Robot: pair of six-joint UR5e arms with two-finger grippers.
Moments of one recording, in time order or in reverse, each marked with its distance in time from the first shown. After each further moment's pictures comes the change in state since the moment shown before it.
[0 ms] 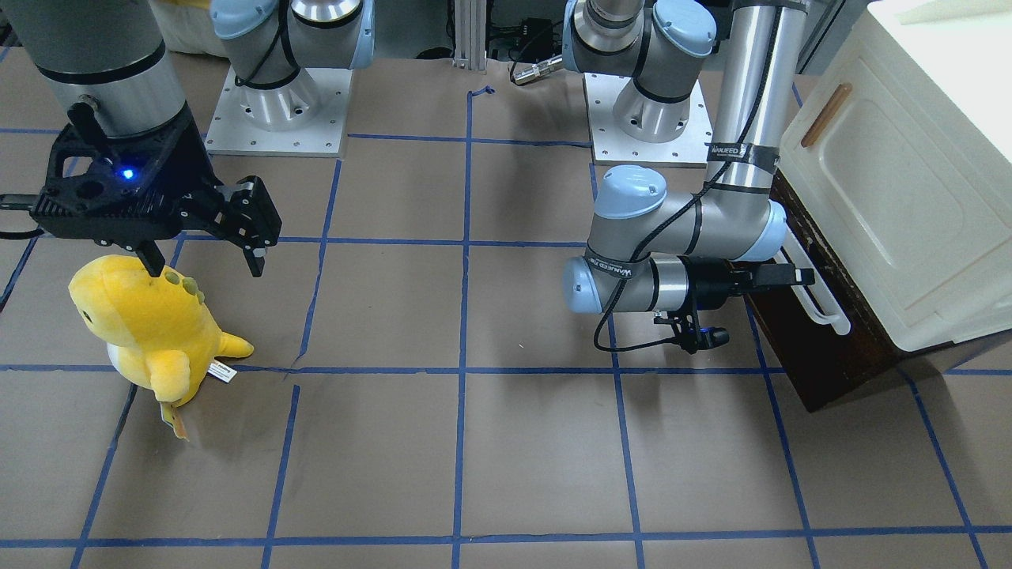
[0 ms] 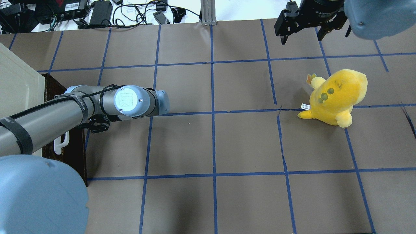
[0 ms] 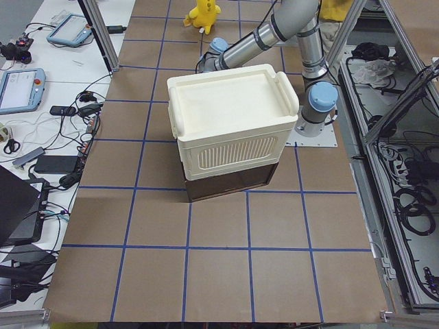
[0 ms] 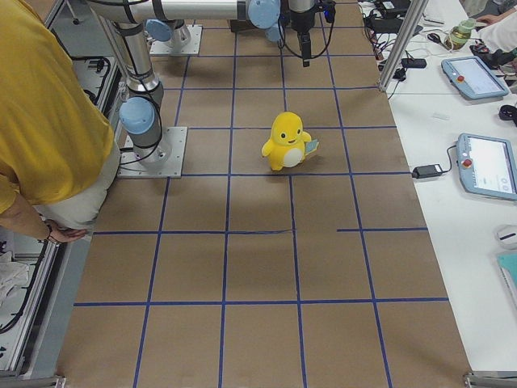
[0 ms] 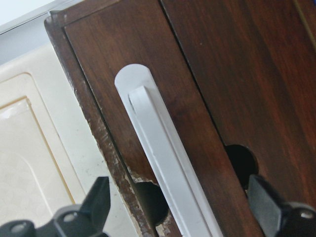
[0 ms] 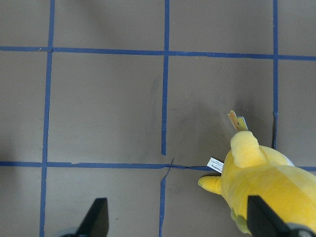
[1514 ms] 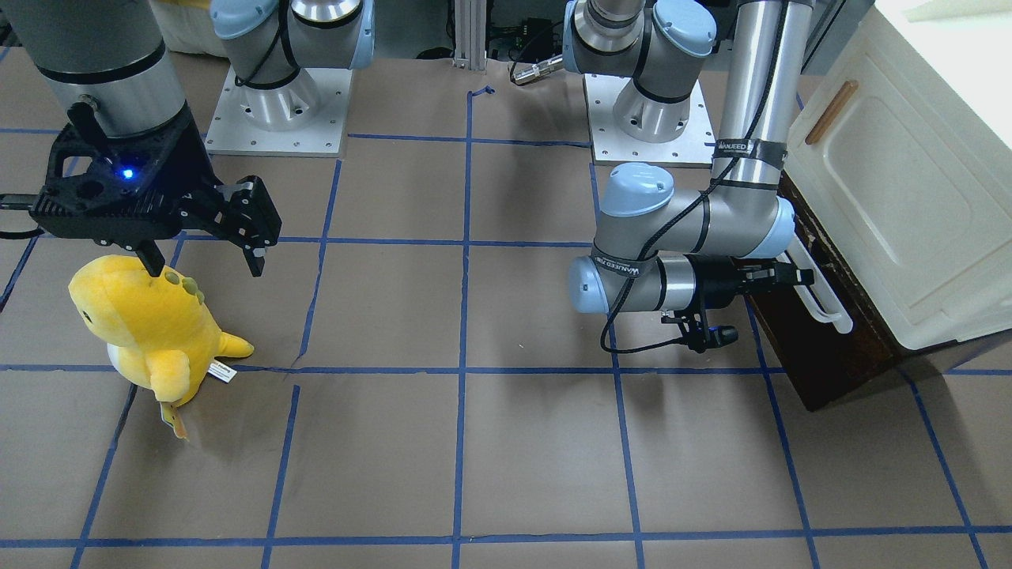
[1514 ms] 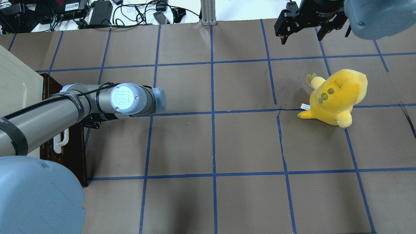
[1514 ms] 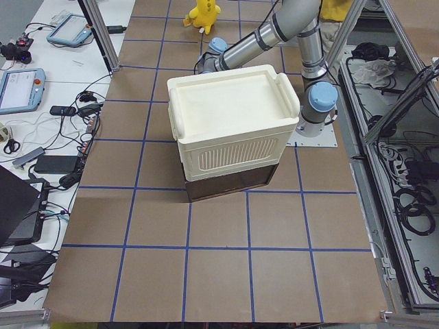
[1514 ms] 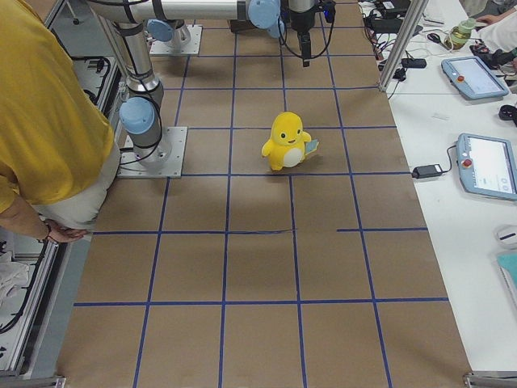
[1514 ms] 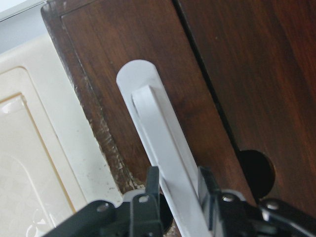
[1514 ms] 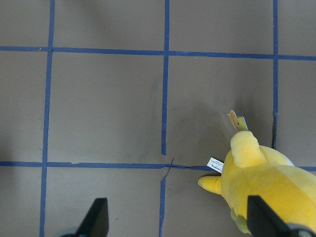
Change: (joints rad) left arm 0.006 0.013 0.003 -0.001 -0.004 -0.014; right arm 0.000 0.000 0.000 0.000 0.000 0.000
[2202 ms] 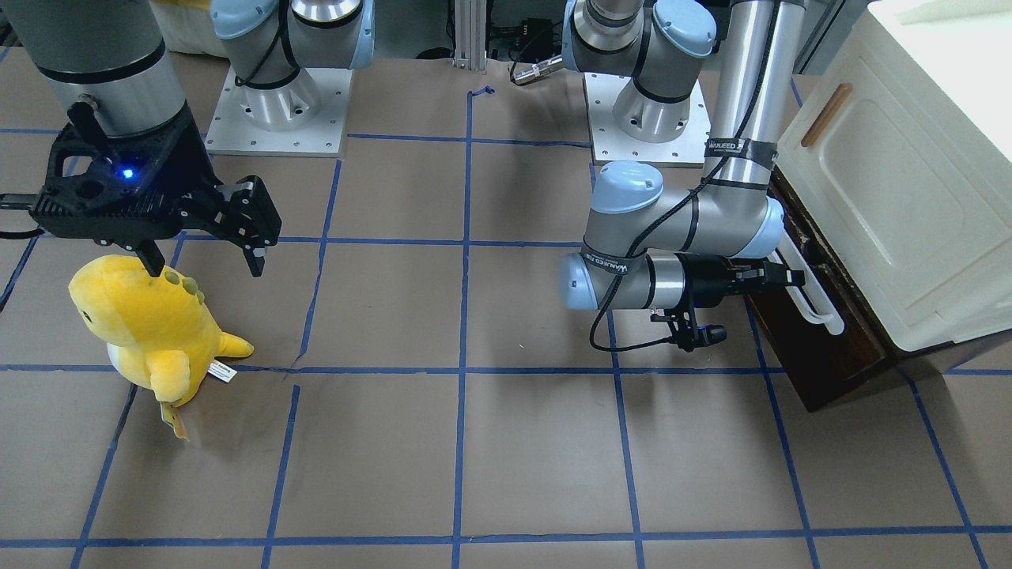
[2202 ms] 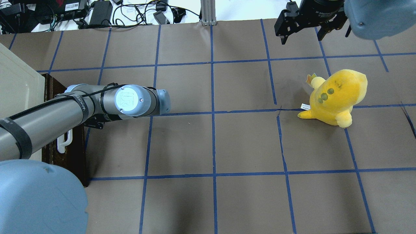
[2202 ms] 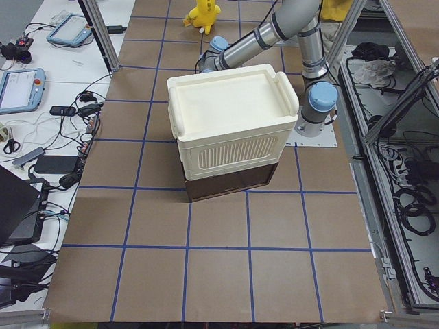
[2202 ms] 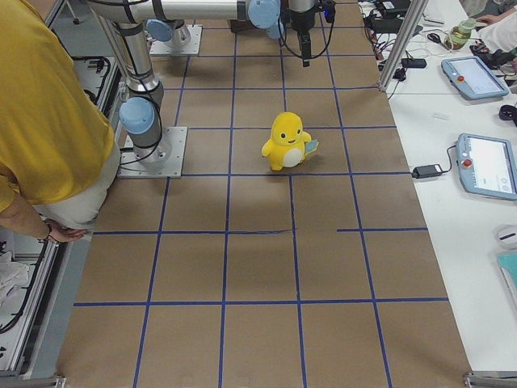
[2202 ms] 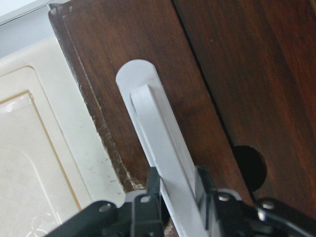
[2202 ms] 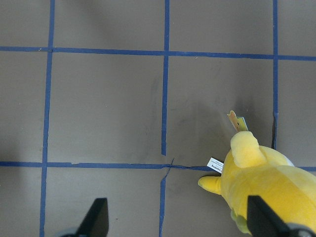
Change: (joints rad) left arm -0.027 -0.003 0.000 0.002 -0.002 -0.005; right arm 0.000 0.000 0.000 0.000 0.000 0.000
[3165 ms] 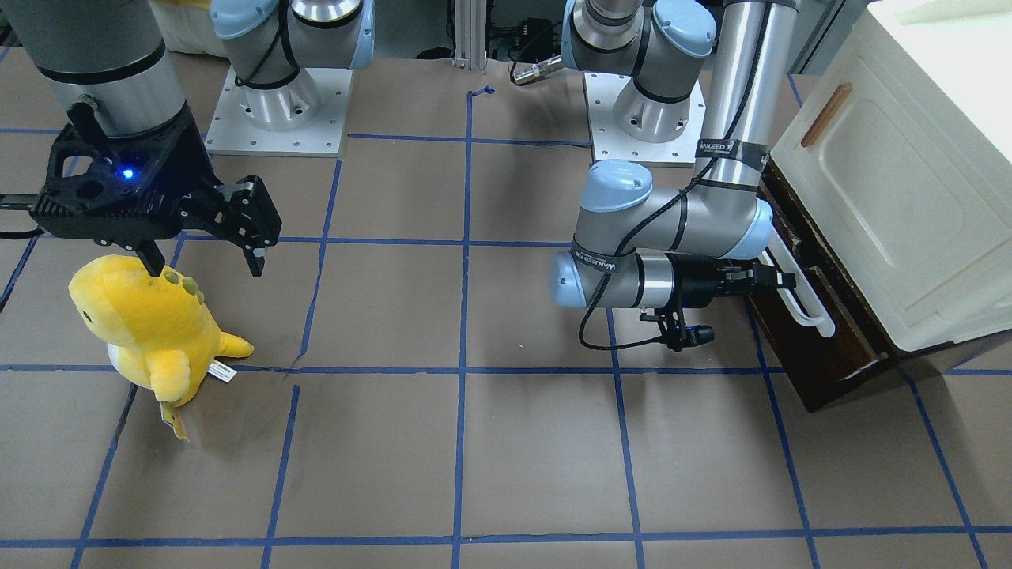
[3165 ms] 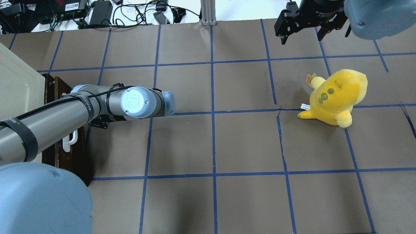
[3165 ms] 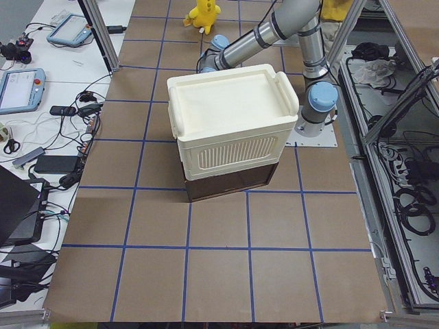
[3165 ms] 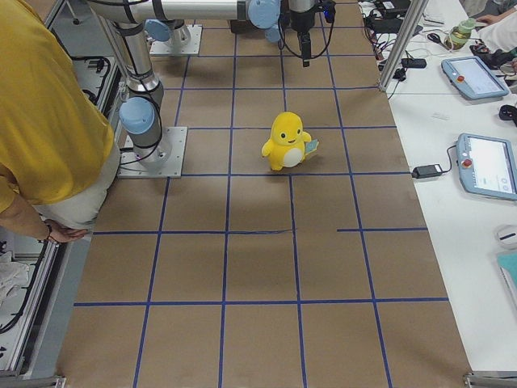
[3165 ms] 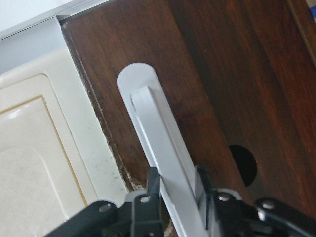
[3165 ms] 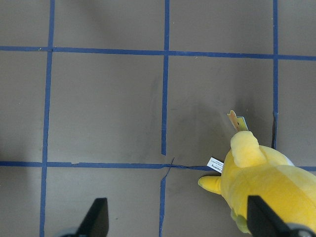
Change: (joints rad) left arm -0.027 -0.007 0.001 0.006 0.002 -0.004; right arm 0.000 0.000 0.000 0.000 0.000 0.000
